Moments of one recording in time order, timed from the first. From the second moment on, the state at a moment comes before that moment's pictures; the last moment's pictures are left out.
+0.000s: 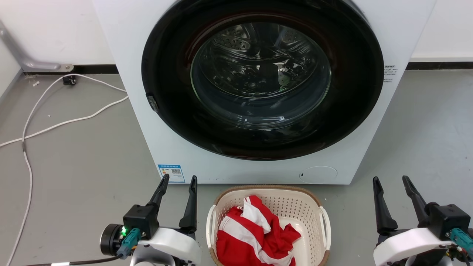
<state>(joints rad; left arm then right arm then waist) -0.07 0.05 -0.19 0.20 -0.21 -0.05 -0.23 0.03 -0.05 -0.05 0.06 0.10 0.13 -0.13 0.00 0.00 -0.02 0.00</state>
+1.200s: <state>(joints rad) -0.08 0.05 -0.17 0.25 -0.15 -0.04 -0.26 0.03 -0.05 -0.06 0.10 0.07 0.13 -0.16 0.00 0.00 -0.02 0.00</state>
